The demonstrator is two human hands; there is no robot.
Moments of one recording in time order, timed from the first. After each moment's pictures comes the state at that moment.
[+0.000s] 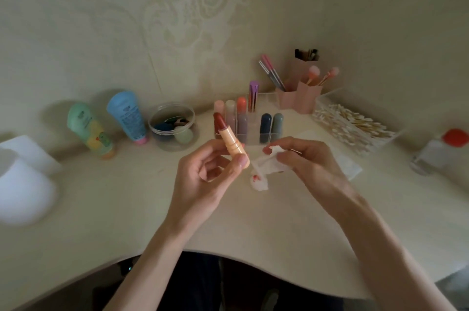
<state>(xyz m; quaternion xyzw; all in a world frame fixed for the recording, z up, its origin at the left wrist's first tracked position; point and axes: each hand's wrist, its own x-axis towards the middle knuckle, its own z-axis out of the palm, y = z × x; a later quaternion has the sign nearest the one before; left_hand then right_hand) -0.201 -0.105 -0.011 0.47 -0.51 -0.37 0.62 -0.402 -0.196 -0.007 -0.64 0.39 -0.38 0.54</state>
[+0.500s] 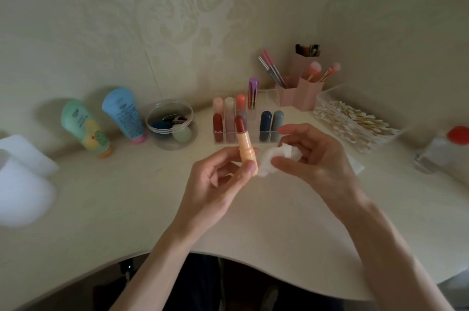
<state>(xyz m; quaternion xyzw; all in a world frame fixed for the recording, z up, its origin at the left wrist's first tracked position) -0.211 -0.108 -0.023 0.46 -0.52 -0.41 0.58 -0.410 -0.195 -0.009 -0.63 0.37 -0.44 0.53</state>
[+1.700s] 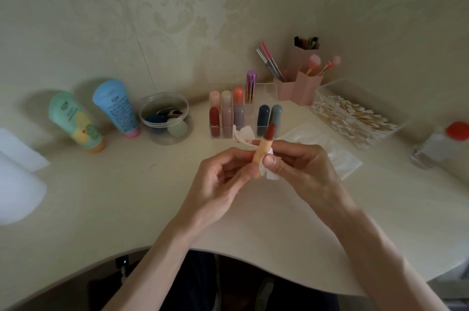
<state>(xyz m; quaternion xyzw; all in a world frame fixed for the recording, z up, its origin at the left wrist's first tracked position) -0.218 -0.118 -0.035 0.45 -0.51 -0.47 0.57 -0.397 -0.182 -0.017 -0.64 0.29 -0.41 0.58</state>
